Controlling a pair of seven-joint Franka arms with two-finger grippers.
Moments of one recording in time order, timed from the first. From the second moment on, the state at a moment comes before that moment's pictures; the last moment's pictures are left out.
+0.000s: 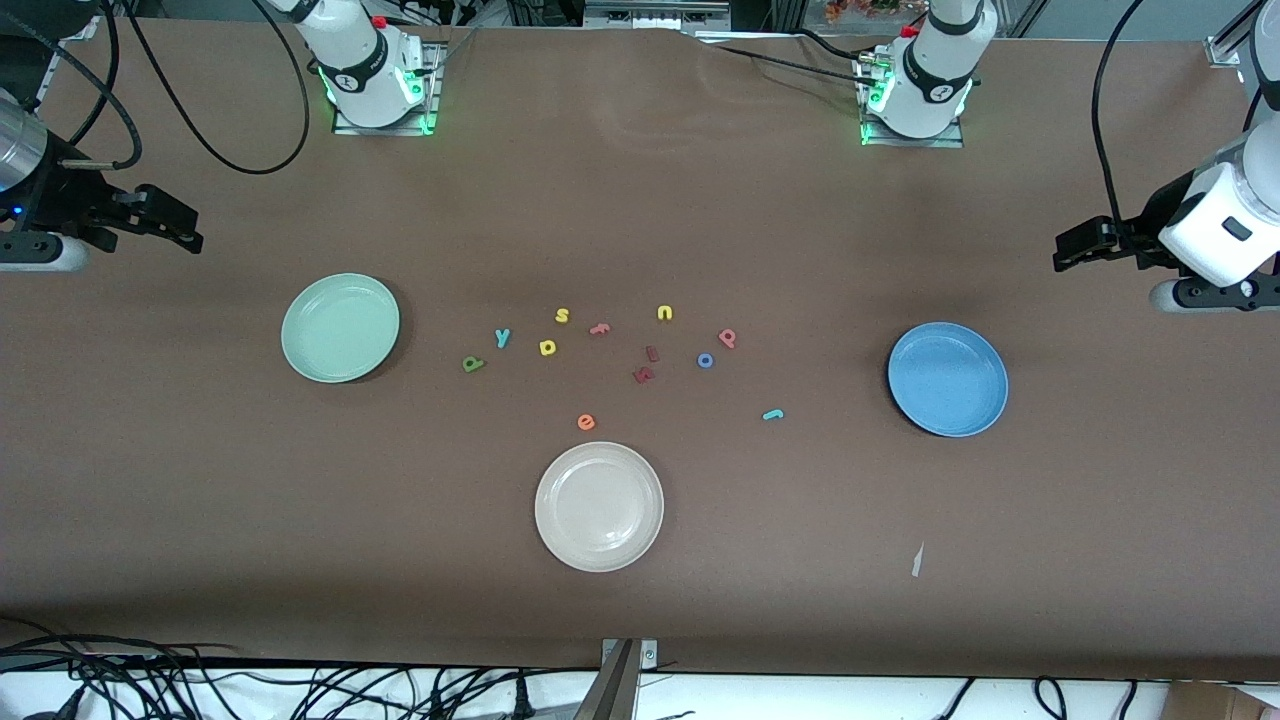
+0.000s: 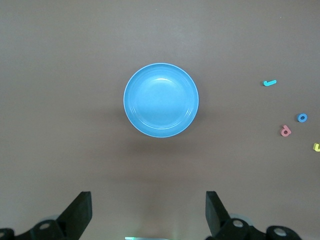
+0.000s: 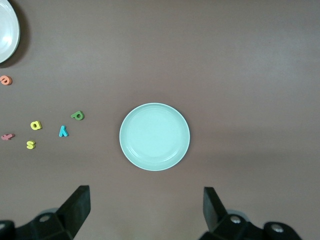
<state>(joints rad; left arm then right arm) 0.01 0.07 -0.03 -1.60 0.00 1.51 -0.07 0.01 -0.01 0.01 -1.67 -0.01 1.62 0.02</state>
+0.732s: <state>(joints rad) 0.01 0.07 -0.04 -1.64 -0.08 1.55 -0.07 0.04 -0.01 0.03 -1.67 -0.01 1.65 0.02</state>
